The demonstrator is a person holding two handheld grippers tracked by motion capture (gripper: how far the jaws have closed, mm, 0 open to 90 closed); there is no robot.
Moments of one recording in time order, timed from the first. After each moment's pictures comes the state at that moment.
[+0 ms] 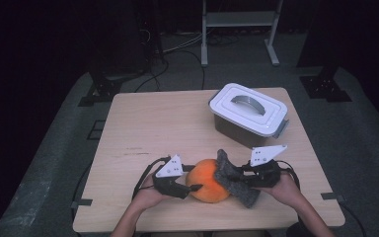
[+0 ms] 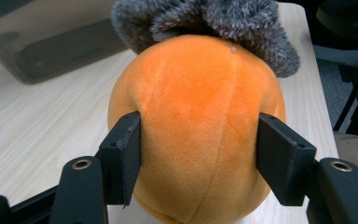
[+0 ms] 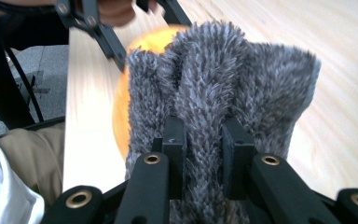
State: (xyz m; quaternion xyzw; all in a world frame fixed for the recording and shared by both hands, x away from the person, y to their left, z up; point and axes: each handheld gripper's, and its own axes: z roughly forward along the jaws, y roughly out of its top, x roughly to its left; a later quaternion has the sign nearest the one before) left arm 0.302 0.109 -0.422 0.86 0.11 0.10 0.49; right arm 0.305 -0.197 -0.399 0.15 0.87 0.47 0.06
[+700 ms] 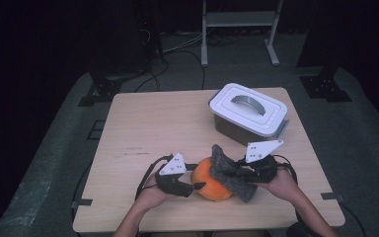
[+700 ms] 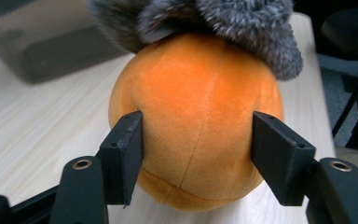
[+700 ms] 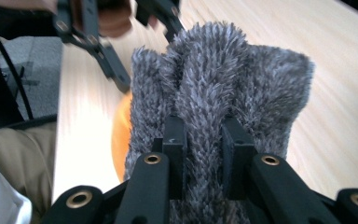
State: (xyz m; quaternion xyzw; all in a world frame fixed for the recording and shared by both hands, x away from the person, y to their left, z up) left arm 0.302 0.102 -0.418 0.86 0.13 0.09 0.49; right arm 0.307 -0.184 -0.378 0.13 0.87 0.46 0.08
